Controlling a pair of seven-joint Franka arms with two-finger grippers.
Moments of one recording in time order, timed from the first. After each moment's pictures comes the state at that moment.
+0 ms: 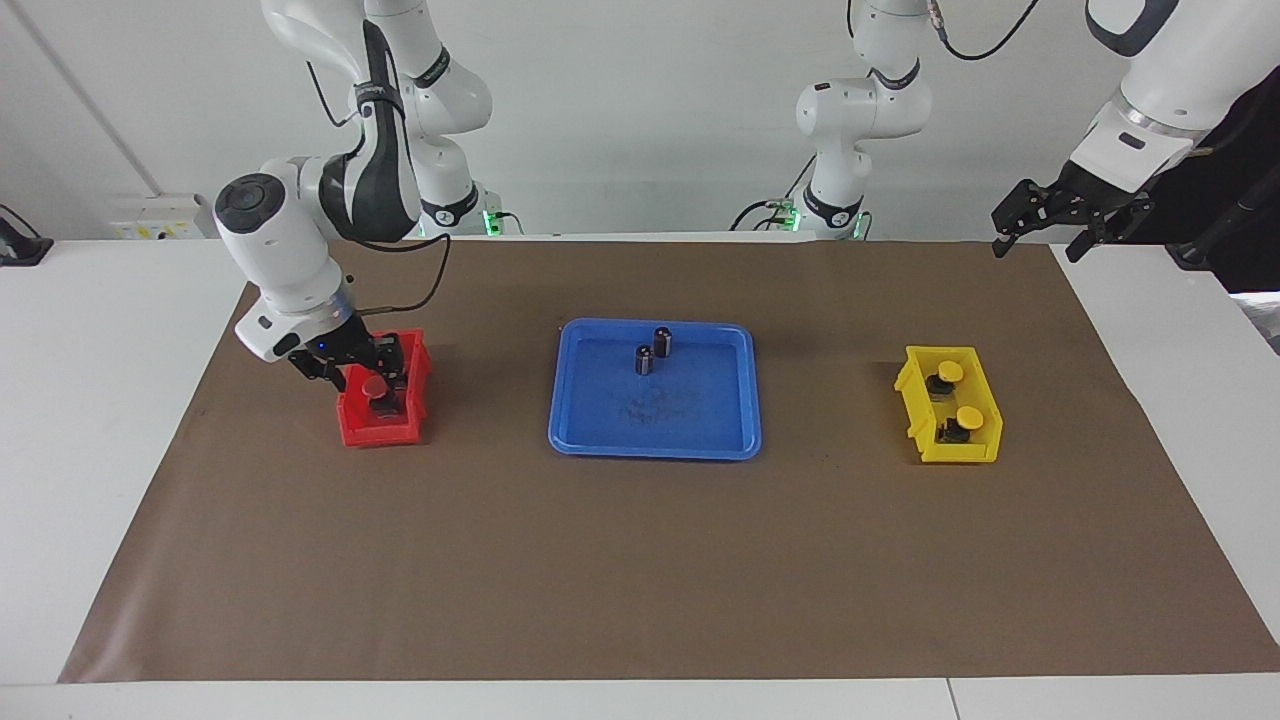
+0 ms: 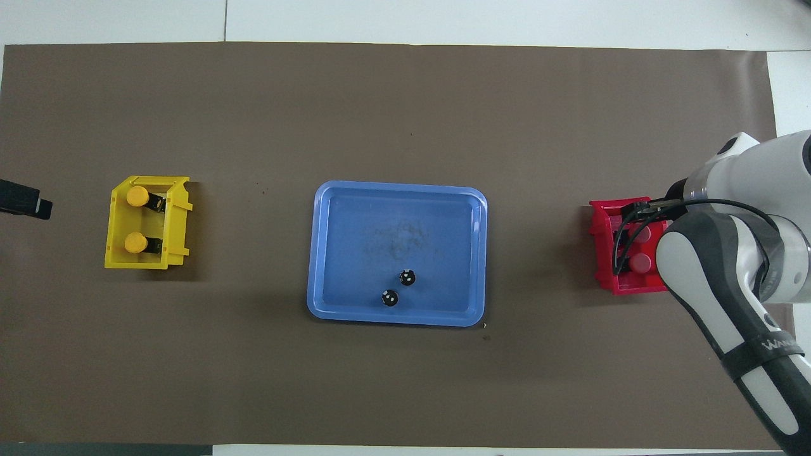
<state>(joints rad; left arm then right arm) -0.04 -0.05 0.03 -1.58 -0.03 1.48 0.14 0.09 0.03 -0.12 -2.14 0.01 2.18 -0.10</state>
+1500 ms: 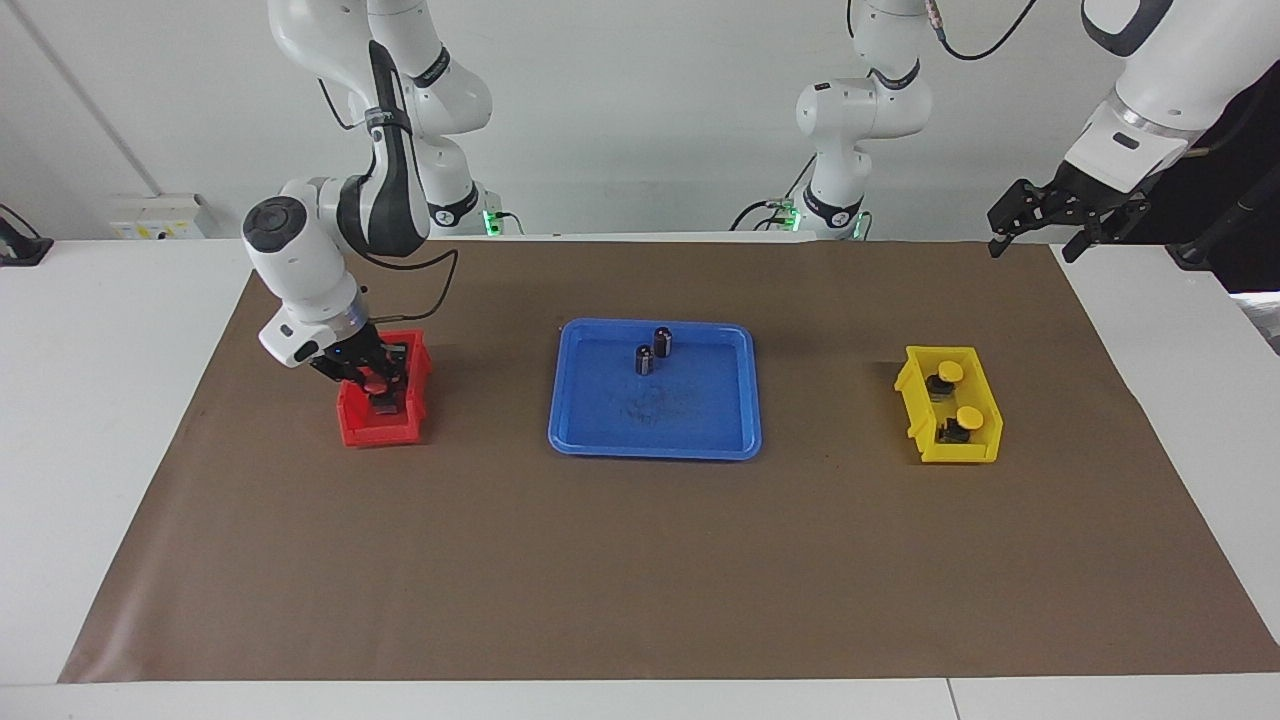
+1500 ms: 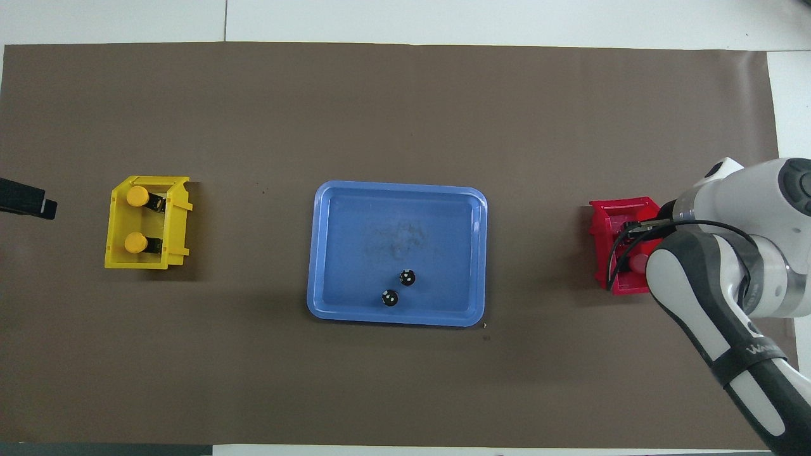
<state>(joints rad) -0.04 -0.05 0.02 -1.58 -0.03 1.48 0.14 0.09 0.03 -0.12 -2.16 0.01 2.13 -0.10</state>
